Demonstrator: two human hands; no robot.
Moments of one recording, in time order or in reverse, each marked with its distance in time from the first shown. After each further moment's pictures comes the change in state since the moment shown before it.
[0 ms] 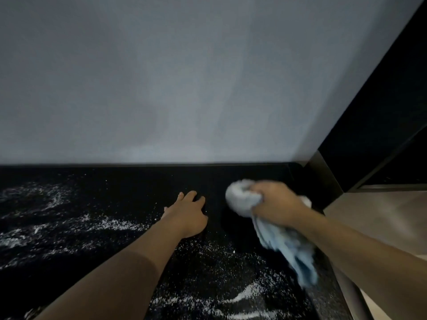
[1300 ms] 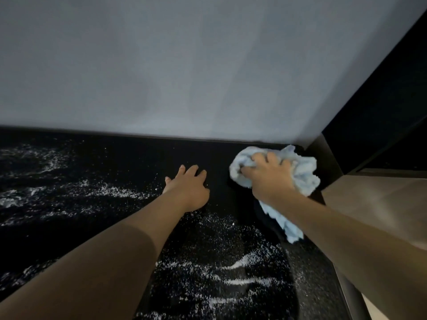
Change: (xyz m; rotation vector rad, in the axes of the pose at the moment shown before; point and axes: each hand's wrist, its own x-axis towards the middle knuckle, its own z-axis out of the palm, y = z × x) left_hand -0.004 0.000 0.010 -0.011 0.082 -0.006; right_hand 0.002 -0.022 0.022 -0.749 -0.061 0.109
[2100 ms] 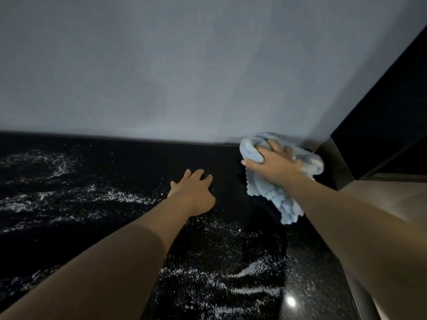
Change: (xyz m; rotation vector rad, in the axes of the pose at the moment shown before) left_hand 0.002 -0.002 -0.003 -0.038 -0.030 0.004; right_hand 0.060 0.030 0.018 0.541 -0.076 0.213
